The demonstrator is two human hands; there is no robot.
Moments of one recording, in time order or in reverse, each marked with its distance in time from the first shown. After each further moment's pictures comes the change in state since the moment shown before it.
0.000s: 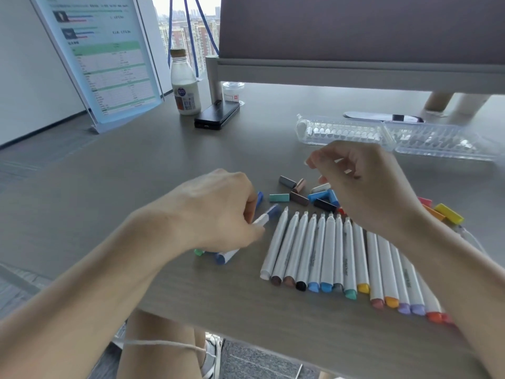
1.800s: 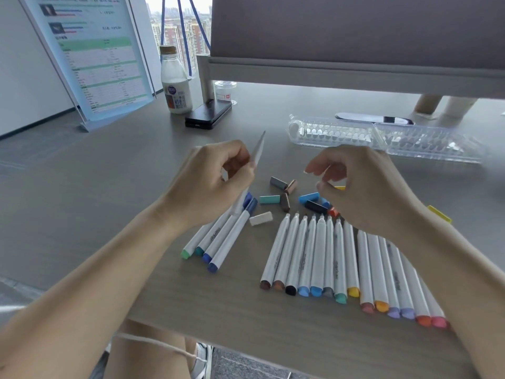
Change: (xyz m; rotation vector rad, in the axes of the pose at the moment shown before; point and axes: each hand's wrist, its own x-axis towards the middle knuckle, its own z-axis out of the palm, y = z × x) left_hand 0.038 -0.018 0.024 -0.528 0.531 0.286; right_hand 0.007 0.019 -0.012 -0.278 -0.117 -0.080
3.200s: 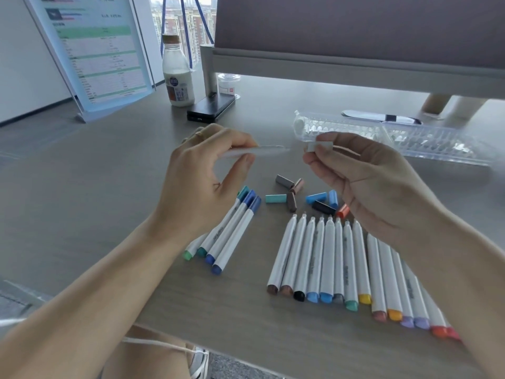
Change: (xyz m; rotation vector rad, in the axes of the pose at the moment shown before) left_hand -0.013 -0.007 0.000 0.130 0.295 0.215; right_hand 0.006 -0.029 0.007 1.359 0.087 0.410
